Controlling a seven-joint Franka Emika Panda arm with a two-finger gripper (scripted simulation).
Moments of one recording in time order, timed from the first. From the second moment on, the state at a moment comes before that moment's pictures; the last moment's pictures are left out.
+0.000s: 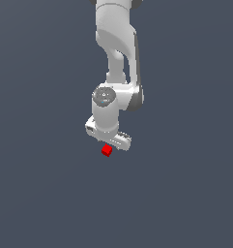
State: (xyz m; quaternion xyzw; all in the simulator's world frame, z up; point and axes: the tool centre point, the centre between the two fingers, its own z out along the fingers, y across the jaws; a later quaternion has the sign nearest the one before) arm 0.009 -0.034 0.086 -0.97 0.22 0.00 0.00
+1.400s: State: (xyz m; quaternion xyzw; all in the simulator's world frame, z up) arm 0.008 -0.046 0.023 -0.96 0.26 0.00 0.00
